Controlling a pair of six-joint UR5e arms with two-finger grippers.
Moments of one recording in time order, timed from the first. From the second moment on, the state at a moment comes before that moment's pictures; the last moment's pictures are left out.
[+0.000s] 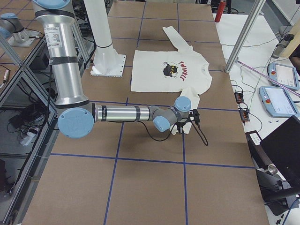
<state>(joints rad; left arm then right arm) -1.56 -1.58 -1.72 -1.70 -2.42 0.07 1.14 -1.40 1.39 -0.94 2.34 0.62</state>
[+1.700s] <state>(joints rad) -1.56 -1.60 -1.69 -1.70 -2.42 0.07 0.67 -0.53 1.08 -0.81 1.78 1.29</state>
